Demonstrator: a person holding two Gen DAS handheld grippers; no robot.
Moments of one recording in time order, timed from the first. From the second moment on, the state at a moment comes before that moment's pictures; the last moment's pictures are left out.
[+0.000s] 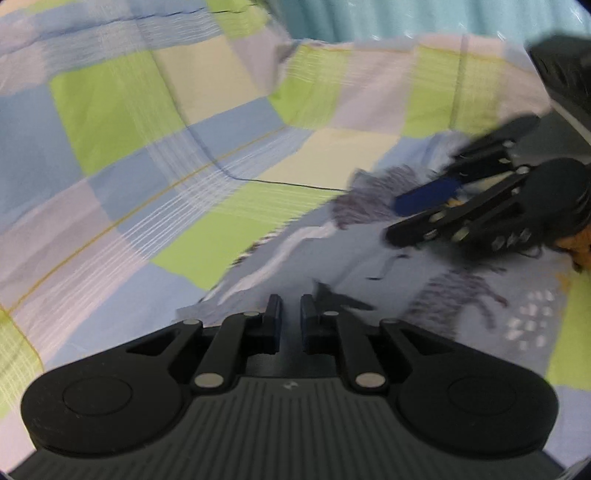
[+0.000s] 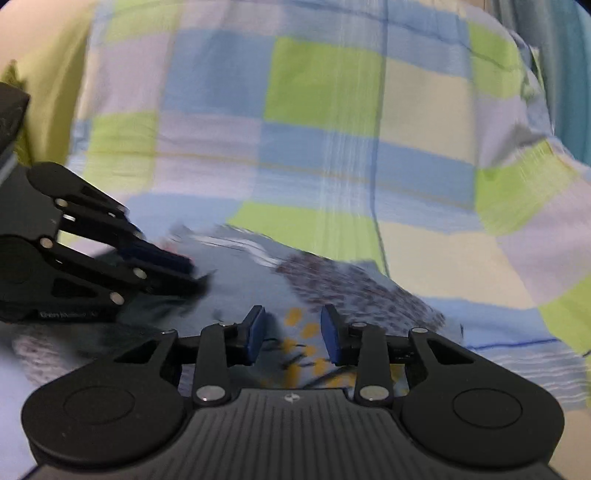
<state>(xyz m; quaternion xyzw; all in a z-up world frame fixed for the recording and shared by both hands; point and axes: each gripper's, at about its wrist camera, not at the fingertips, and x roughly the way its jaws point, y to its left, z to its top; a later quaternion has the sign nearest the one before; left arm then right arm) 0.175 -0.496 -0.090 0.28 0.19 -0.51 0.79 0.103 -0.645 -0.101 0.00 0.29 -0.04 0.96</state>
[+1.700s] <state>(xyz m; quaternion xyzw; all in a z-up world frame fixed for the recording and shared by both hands) 0.038 -0.444 -0.111 0.56 -0.05 -0.48 0.67 0.005 -0.558 -0.131 -0.41 0.31 -0.04 0.86</state>
